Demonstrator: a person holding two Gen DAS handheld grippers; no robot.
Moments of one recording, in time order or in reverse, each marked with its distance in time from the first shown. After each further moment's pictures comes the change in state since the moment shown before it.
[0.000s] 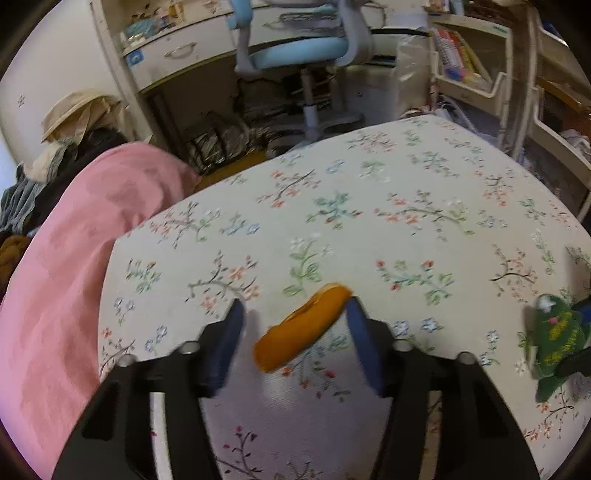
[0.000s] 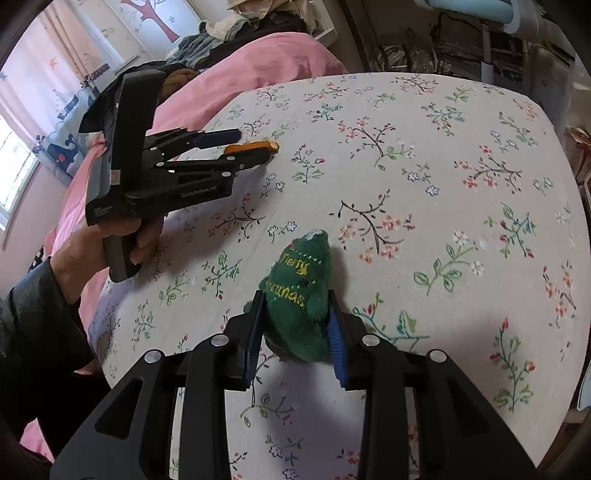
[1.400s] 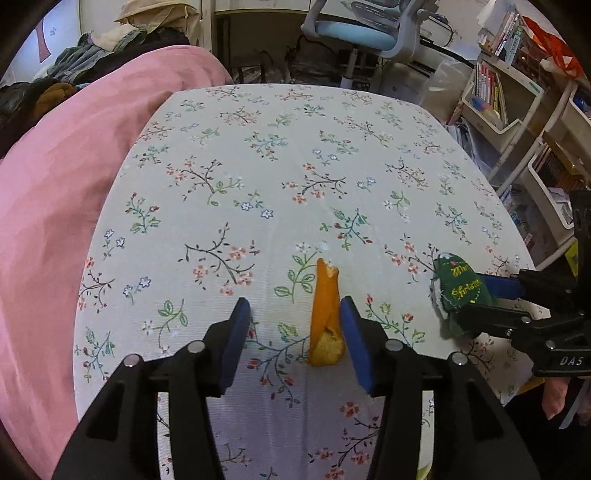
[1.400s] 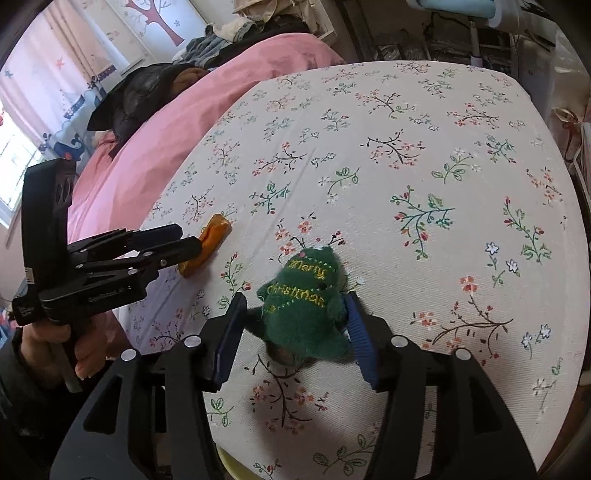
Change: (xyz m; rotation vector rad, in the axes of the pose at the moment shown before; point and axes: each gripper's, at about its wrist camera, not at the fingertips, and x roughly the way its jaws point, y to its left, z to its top) left arm -0.106 -0.053 -0.105 -0.409 0.156 -0.052; right arm -0.030 0.038 -0.072 0.028 -0.029 -0.003
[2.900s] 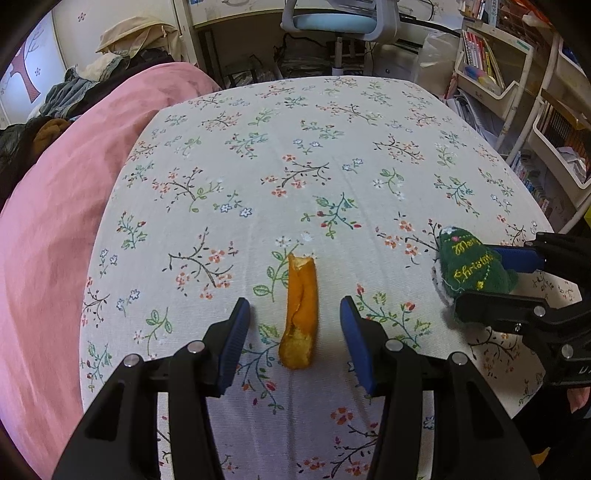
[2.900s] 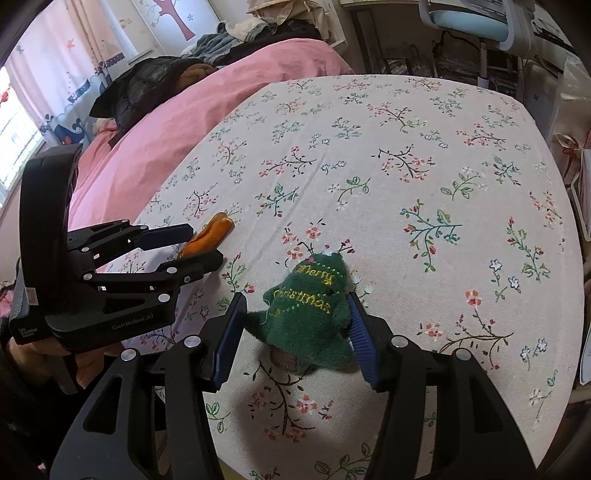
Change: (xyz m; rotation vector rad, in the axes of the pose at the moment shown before) left arm 0.005 -0.025 -0.011 0.120 -0.001 0.097; right arm 0.003 0.015 -0.002 -0.075 -0.025 -0.046
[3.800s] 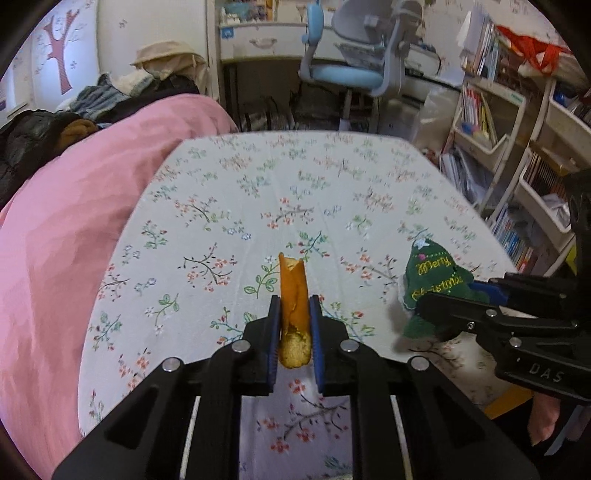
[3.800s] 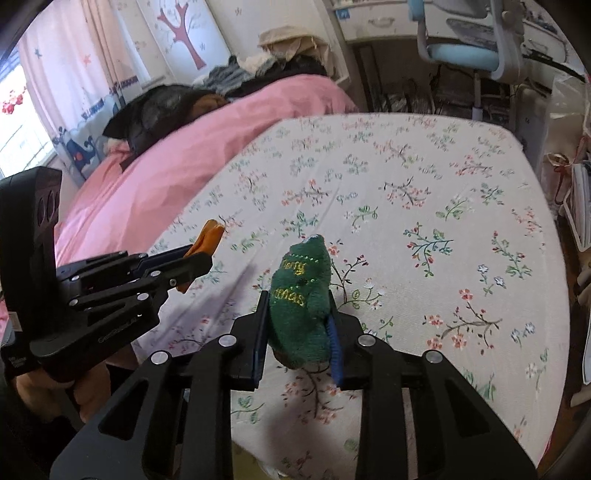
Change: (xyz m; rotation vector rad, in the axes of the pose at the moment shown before) left arm -0.055 -0.010 -0.026 -0.123 -0.210 -0.023; right arm -0.037 0.021 -0.019 -0.014 -0.168 0.002
